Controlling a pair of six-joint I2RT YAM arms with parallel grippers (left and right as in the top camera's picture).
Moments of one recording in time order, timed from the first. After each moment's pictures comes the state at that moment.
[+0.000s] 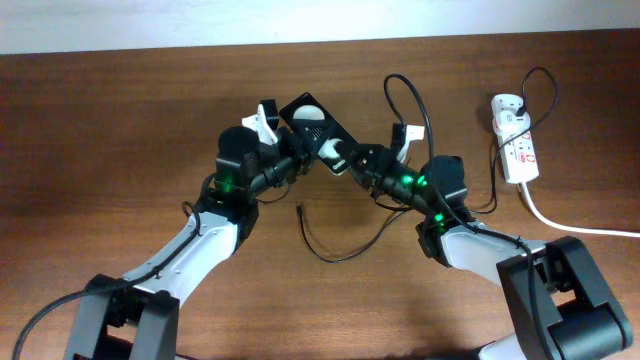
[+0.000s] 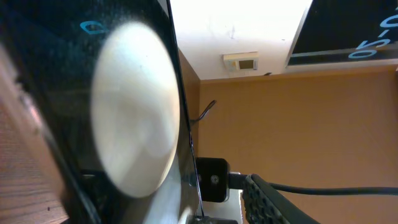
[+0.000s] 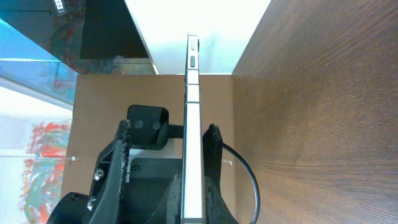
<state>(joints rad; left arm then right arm) -0.36 1.60 0.84 0.54 0.54 -1.29 0.31 1.67 0.60 1.05 -0.63 1.52</state>
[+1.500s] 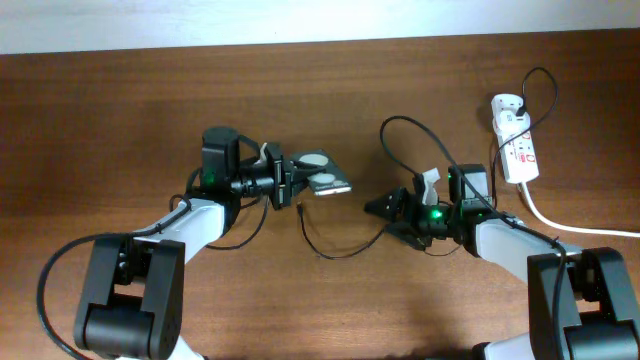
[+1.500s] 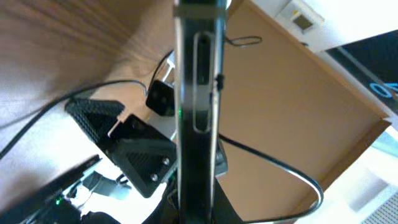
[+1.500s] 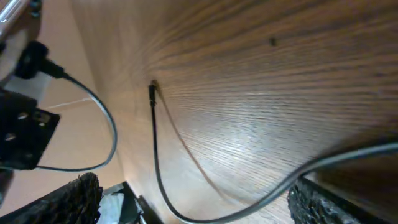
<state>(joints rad) -0.20 1.79 0.85 0.40 1.11 -1.70 0.06 1.63 0.60 -0.02 -0.88 0.67</state>
